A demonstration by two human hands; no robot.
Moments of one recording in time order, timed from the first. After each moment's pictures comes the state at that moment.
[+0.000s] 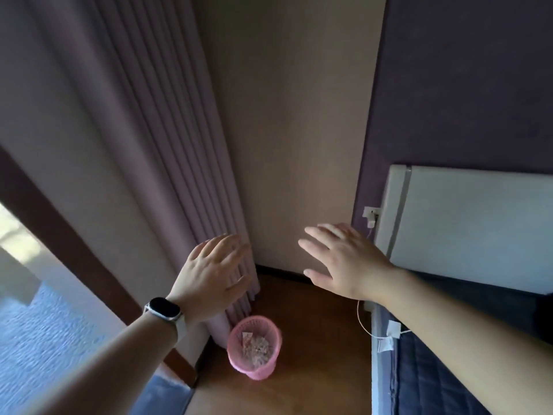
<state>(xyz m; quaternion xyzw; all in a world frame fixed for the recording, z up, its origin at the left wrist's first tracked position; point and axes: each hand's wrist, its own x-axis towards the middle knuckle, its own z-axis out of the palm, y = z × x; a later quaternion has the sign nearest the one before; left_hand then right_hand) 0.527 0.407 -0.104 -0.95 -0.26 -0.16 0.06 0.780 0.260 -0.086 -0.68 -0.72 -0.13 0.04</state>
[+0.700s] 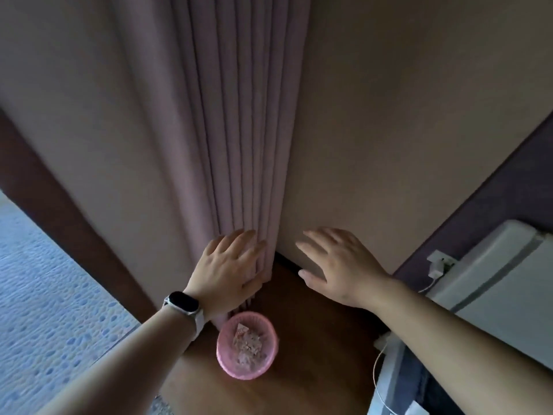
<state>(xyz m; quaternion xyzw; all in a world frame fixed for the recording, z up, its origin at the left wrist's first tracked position) 0.563 0.579 -0.197 -0.90 -0.41 -0.15 0.00 0.808 0.518 -0.144 -0.59 -0.80 -0.02 0.01</state>
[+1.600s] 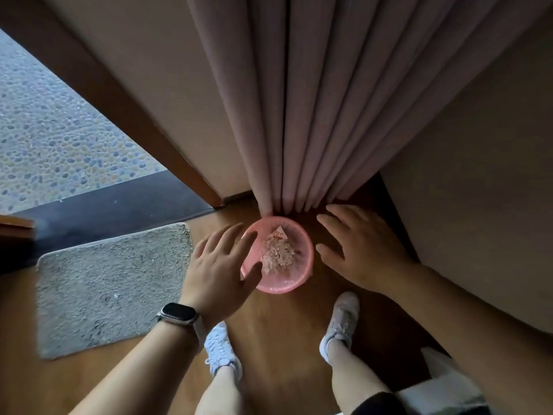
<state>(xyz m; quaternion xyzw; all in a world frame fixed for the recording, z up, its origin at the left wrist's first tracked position) 0.608 0.555 -0.533 -0.65 -0.74 -0.08 -0.12 0.836 0.696 -0.511 -0.37 -0.92 0.14 -0.03</state>
